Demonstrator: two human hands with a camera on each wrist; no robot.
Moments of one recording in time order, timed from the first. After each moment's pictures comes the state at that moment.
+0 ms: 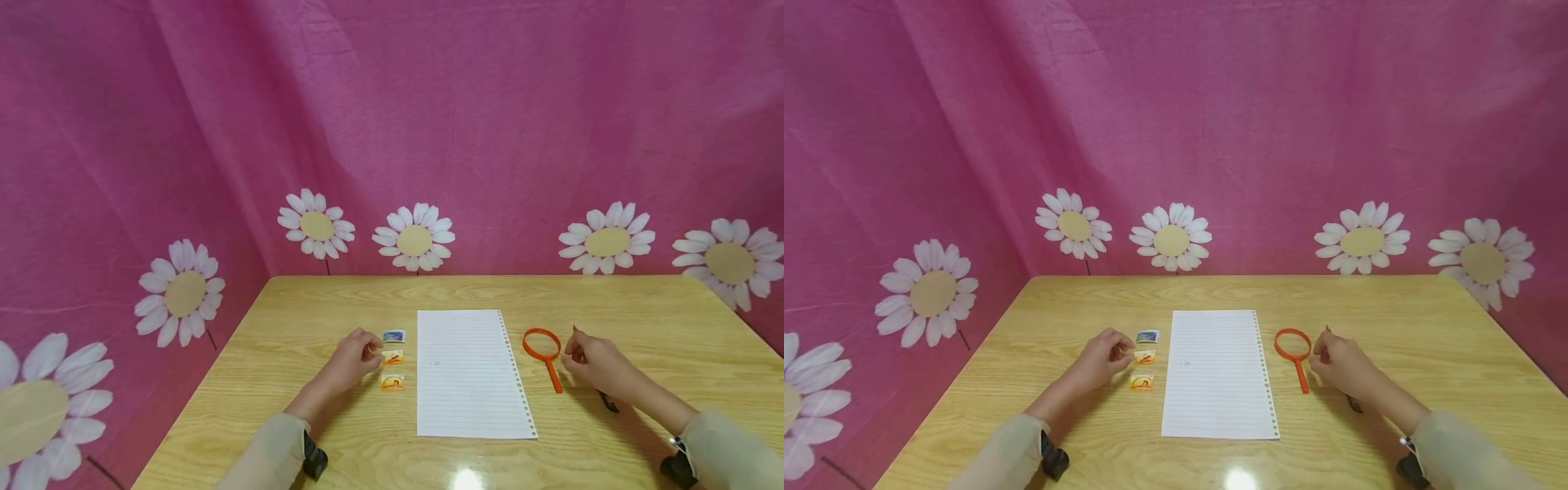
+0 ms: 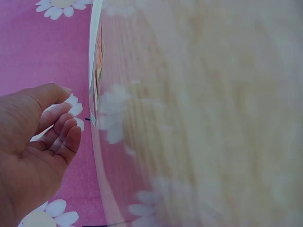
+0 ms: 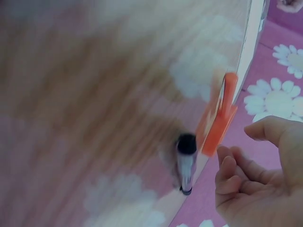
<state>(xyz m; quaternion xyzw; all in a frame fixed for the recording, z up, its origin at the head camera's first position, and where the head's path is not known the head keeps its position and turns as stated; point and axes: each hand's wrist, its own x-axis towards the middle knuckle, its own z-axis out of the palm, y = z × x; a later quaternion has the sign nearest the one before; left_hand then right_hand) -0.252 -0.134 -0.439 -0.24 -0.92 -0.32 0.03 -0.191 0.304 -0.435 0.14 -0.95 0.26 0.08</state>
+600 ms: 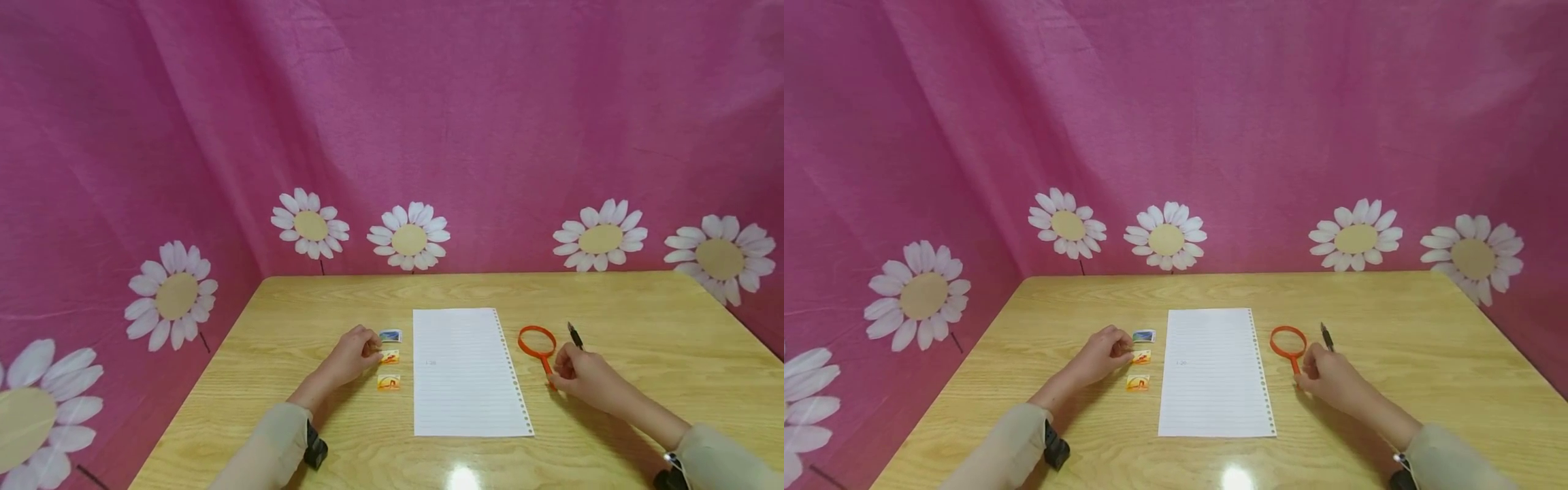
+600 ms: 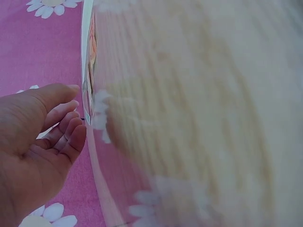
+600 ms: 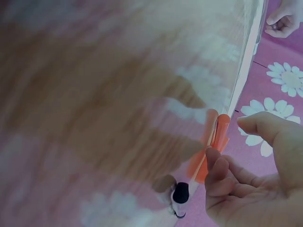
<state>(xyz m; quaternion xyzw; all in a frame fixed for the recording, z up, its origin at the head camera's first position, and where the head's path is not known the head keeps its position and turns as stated) -0.268 -0.130 -0.441 -0.26 -0.92 -0.30 0.00 -0.174 0.288 -0.444 0.14 -0.95 0.27 0.08</state>
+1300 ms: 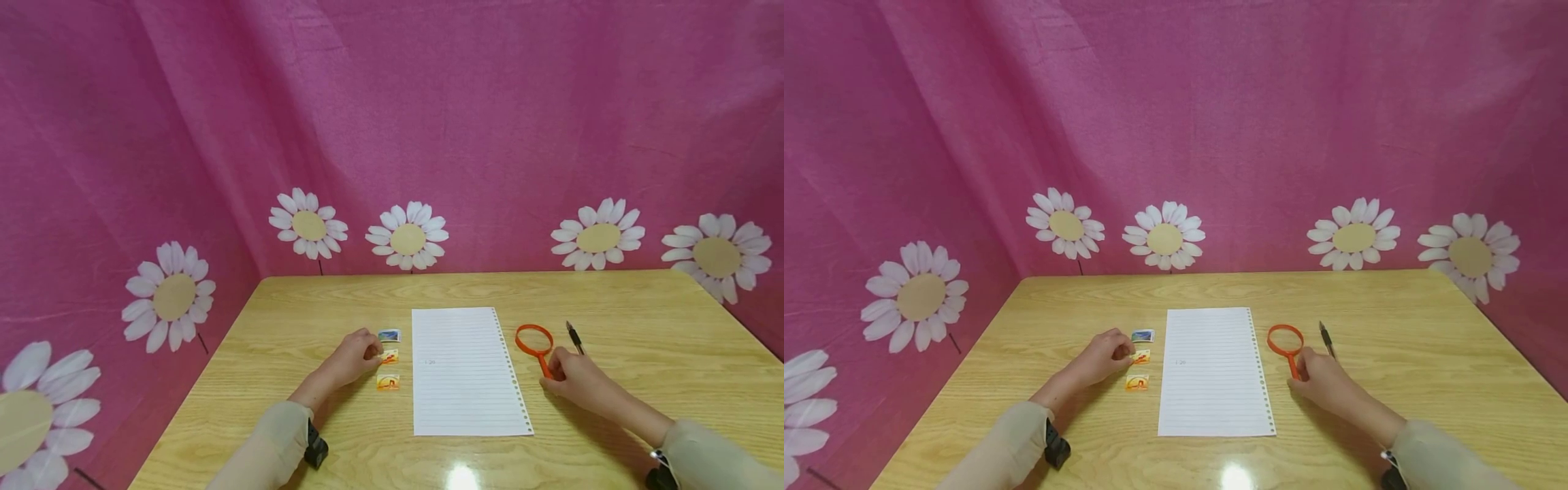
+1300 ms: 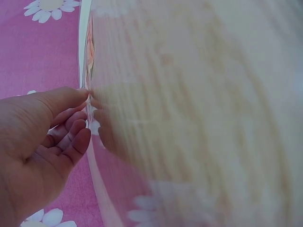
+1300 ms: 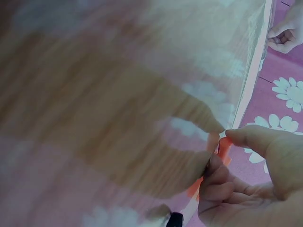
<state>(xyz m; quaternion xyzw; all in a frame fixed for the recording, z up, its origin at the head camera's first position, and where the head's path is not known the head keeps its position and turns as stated) -0.269 -0.126 -0.442 -0.28 -0.92 -0.26 -0.02 -0.176 0.277 -0.449 0.13 -0.96 0.25 0.05</state>
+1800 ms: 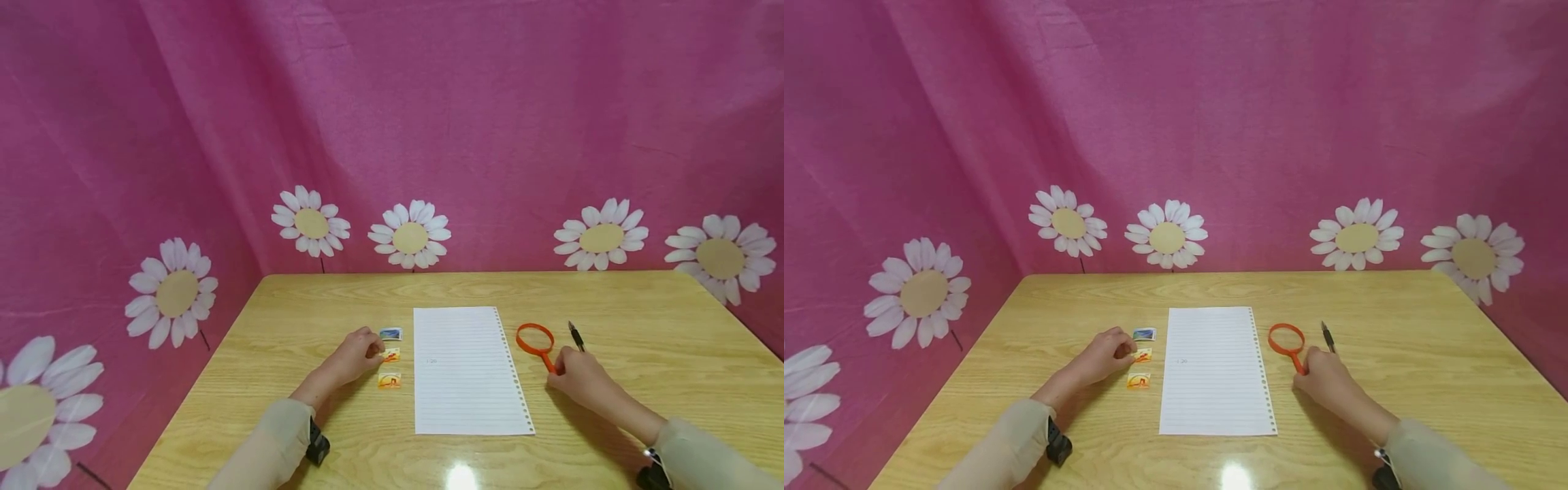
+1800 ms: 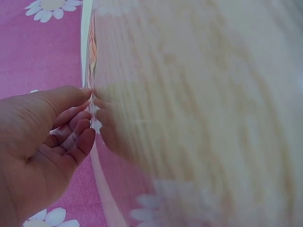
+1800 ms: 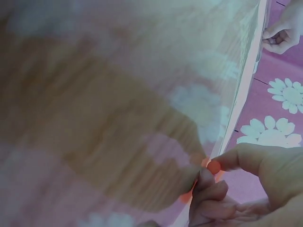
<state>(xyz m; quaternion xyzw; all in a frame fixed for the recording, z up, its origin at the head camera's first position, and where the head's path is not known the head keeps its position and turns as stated) -0.268 -0.127 -0.441 -0.30 -0.92 -0.25 -0.01 -0.181 0.268 -0.441 0.01 -0.97 0.24 0.01</state>
